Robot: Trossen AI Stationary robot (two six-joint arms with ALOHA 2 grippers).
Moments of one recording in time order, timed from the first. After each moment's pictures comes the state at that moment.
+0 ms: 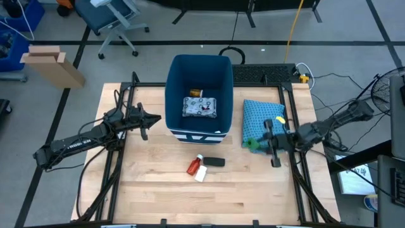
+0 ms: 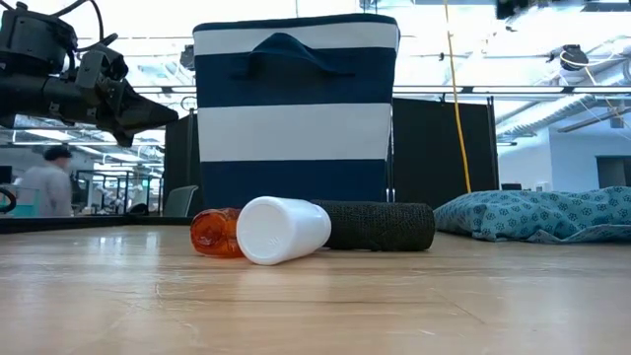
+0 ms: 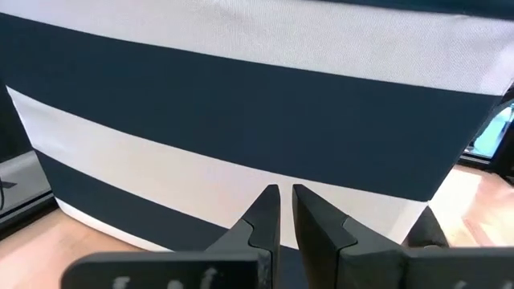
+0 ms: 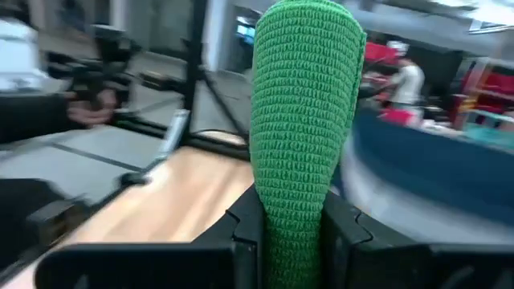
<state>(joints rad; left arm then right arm) 0.50 0.29 0.01 0.24 0.26 -0.14 0.39 0.62 0.44 0.18 0.26 -0.19</state>
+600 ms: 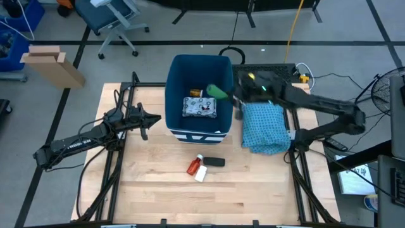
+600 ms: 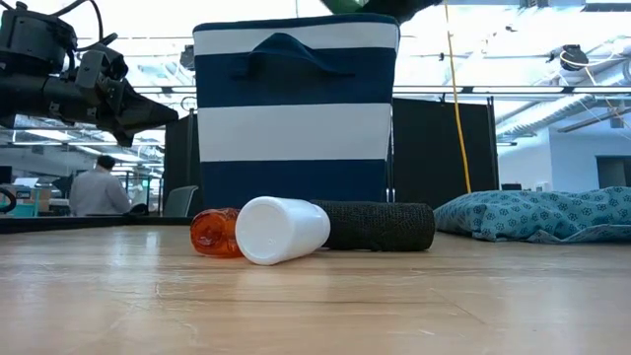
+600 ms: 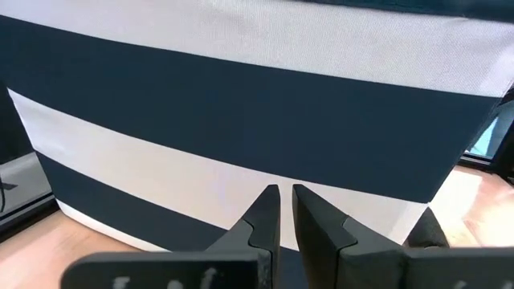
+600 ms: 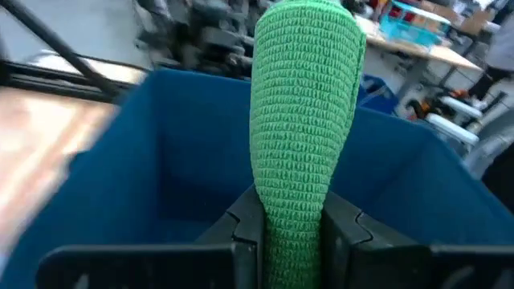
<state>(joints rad) 0.50 0.29 0.01 0.24 0.26 -0.14 -0.32 1.27 1.23 -0.28 -0.12 -0.32</state>
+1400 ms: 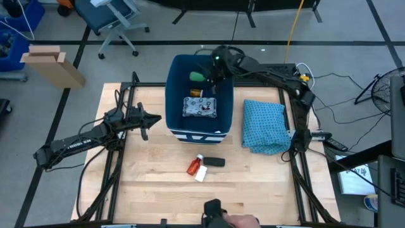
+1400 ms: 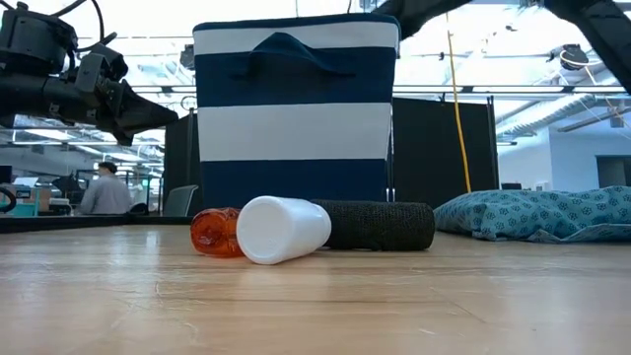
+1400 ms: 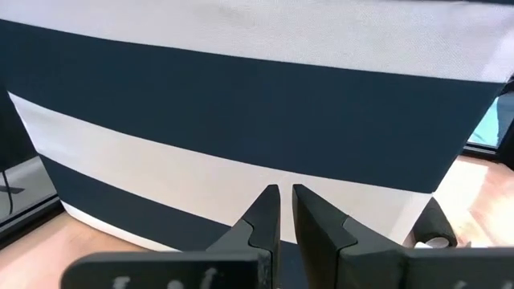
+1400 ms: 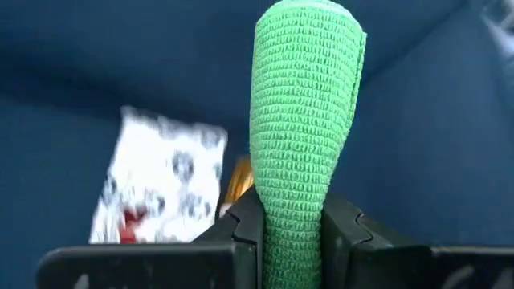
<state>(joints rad) 0.50 0.29 0.01 0.23 0.26 -0.10 -0.57 1.95 1.83 -0.67 -0.18 -0.66</state>
